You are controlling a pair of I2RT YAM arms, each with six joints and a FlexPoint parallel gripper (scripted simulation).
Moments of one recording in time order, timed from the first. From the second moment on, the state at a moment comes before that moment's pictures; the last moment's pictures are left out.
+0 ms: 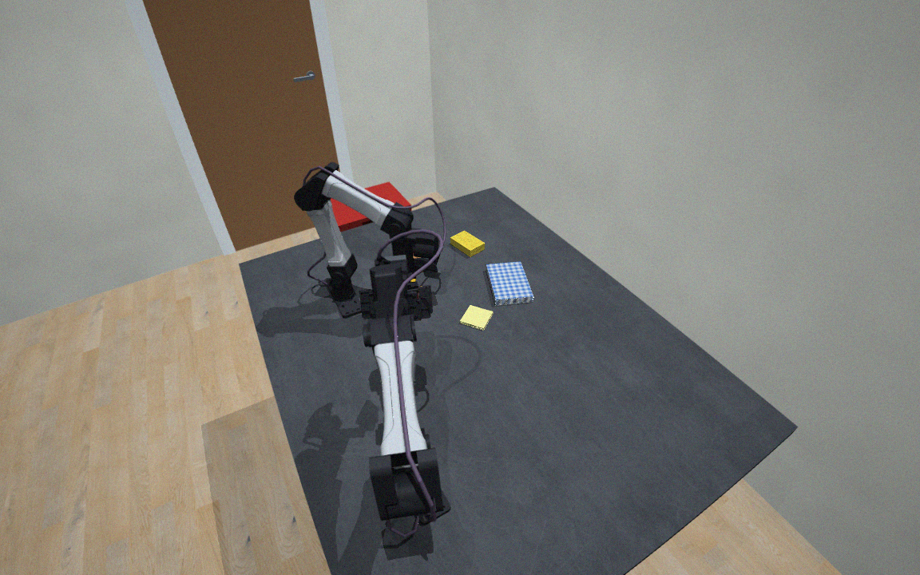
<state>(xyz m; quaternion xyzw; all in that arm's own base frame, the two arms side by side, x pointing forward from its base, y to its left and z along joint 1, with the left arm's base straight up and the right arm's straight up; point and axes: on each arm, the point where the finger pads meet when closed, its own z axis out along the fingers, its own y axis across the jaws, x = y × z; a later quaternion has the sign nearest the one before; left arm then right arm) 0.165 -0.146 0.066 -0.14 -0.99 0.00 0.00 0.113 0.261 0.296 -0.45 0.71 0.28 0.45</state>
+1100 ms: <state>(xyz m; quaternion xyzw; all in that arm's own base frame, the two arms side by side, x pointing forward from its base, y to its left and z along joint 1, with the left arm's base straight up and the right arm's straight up) 0.182 -0.146 0.149 -0.15 -0.99 0.02 -0.02 0.116 0.267 0.301 -0.45 0.71 0.28 0.45</state>
